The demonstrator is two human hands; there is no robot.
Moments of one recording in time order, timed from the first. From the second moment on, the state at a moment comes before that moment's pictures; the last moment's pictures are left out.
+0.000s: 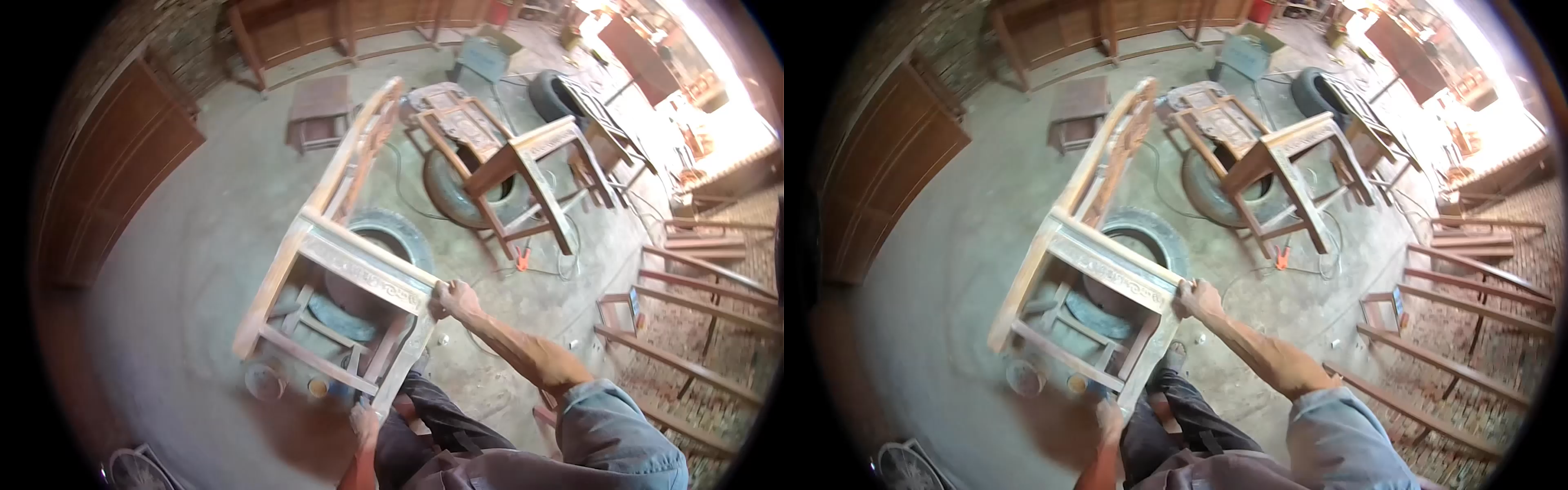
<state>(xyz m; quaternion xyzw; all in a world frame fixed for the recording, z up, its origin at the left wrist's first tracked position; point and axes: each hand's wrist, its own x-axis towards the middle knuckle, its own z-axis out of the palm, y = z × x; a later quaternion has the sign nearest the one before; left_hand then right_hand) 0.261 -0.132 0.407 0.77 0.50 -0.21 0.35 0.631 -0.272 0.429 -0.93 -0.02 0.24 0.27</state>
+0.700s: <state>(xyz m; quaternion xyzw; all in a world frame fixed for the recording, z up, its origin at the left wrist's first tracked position) 0.259 -0.191 0.407 0.70 0.54 -0.26 0.39 0.587 -0.275 0.425 -0.88 -0.01 0.19 0.42</state>
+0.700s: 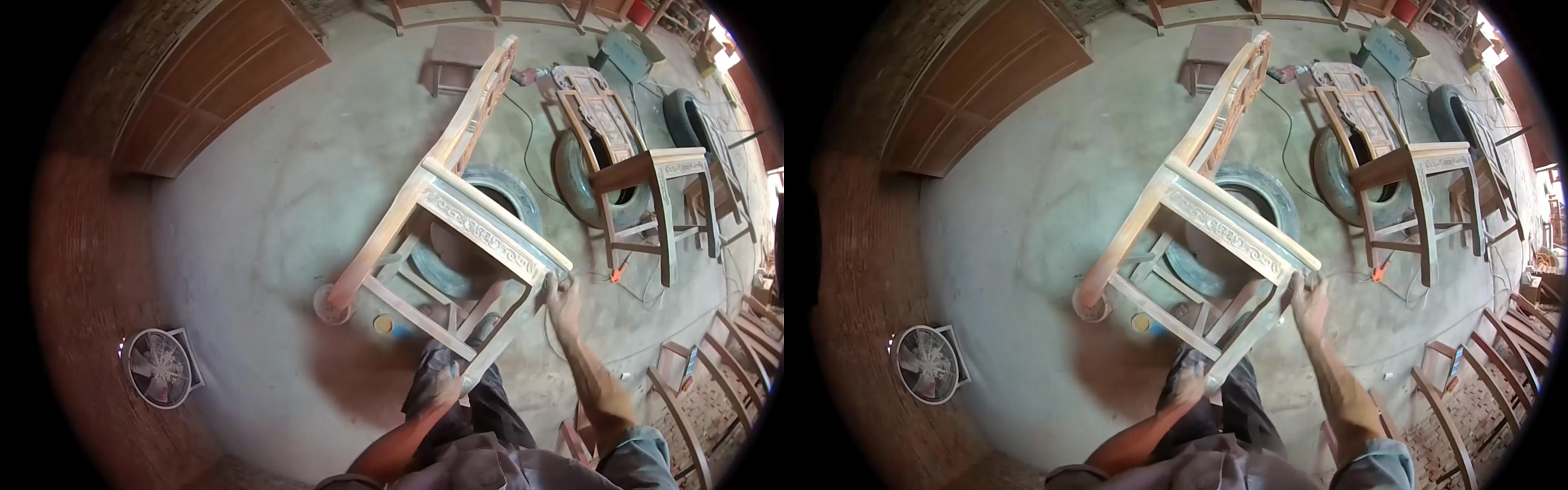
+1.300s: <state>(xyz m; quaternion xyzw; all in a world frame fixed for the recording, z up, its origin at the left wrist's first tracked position) 0.268 0.093 0.388 0.85 0.49 0.06 0.17 0.469 -0.283 0.450 -0.79 0.09 0.44 0.40</state>
